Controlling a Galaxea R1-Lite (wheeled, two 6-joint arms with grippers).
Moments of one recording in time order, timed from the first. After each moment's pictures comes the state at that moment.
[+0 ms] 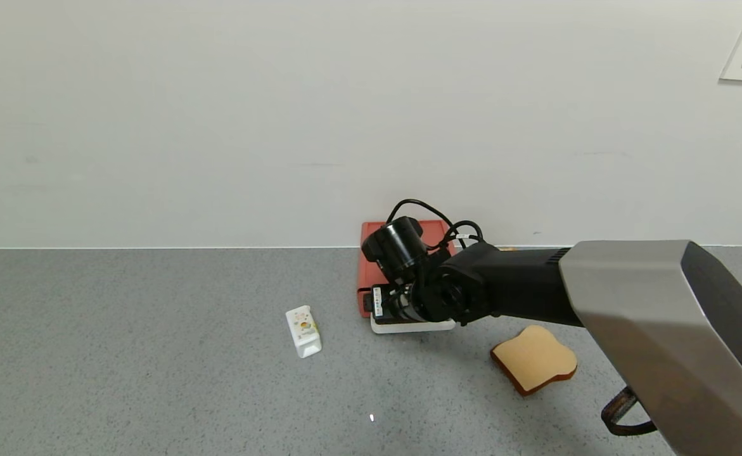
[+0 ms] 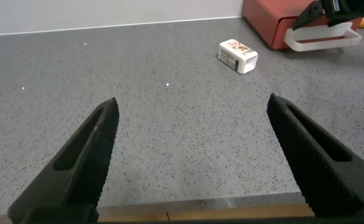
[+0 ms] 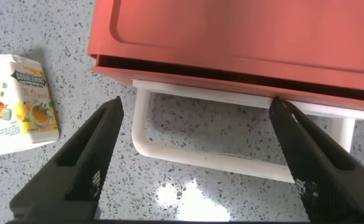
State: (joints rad) left arm 0.00 0.00 0.00 -0.01 -0.02 0.02; right arm 0.73 2.44 -1.99 0.32 -0.32 0.47
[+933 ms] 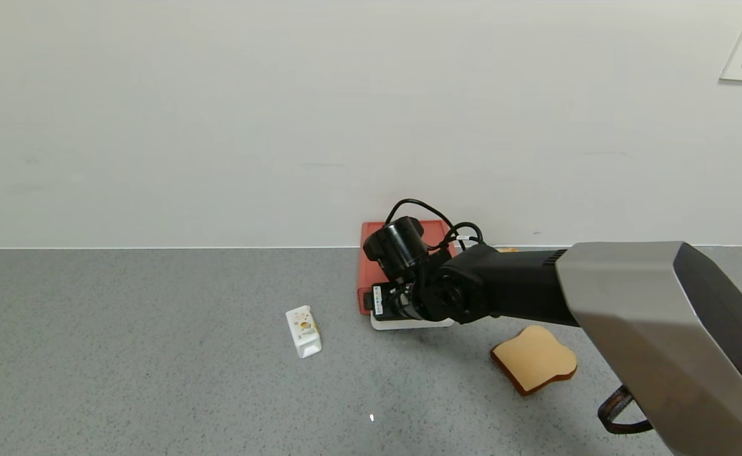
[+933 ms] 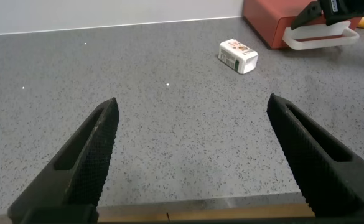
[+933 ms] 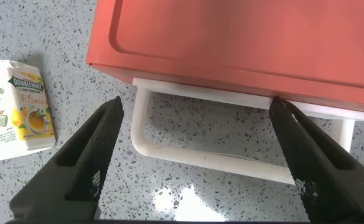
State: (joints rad) left arm 0.00 0.00 0.00 -0.01 -0.02 0.02; right arm 0.73 2.45 -1.99 0.30 -0.32 0.45
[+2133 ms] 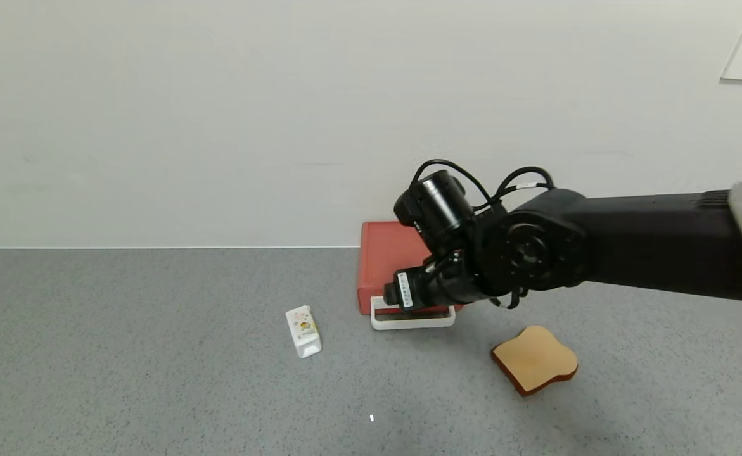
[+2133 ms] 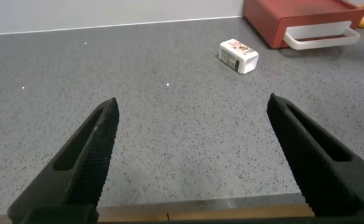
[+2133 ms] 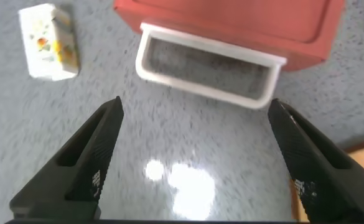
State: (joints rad) left arm 0.00 0.00 0.00 -0.01 -0.02 0.02; right arm 0.74 2.14 -1.80 0.46 -0.23 0.37
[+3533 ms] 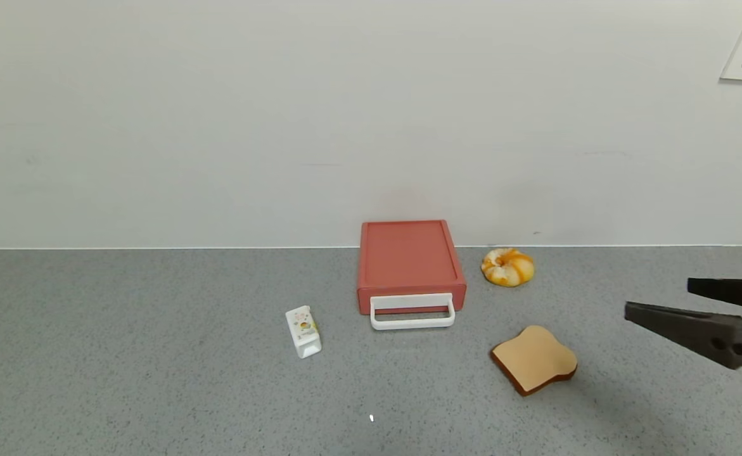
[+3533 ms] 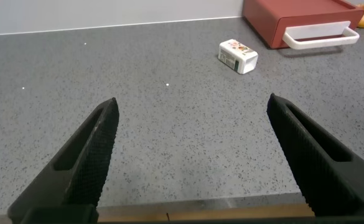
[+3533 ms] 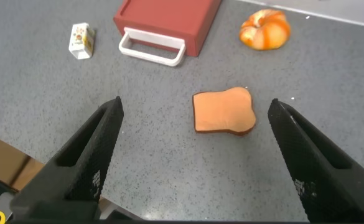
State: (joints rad) left arm 0.00 0.00 0.00 -0.01 -0.02 0.02; right arm 0.48 1.09 -0.86 0.14 -0.03 0.13
